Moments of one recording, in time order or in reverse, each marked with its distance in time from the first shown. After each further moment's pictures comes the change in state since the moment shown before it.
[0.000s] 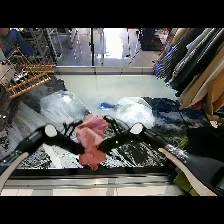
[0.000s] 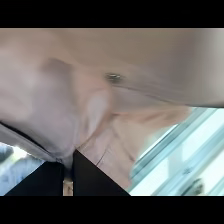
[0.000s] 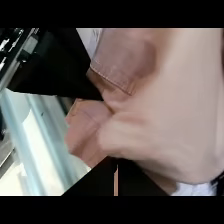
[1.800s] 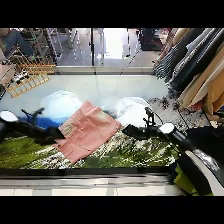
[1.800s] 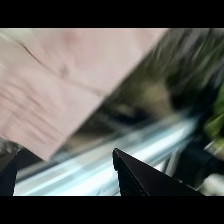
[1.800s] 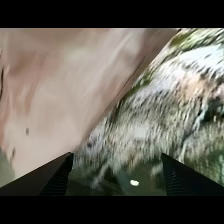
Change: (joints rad) left arm 0.382 0.003 0.086 -0.055 -0.301 -0.198; right arm -0.341 0.148 -0.221 -0.089 -0.180 0.471
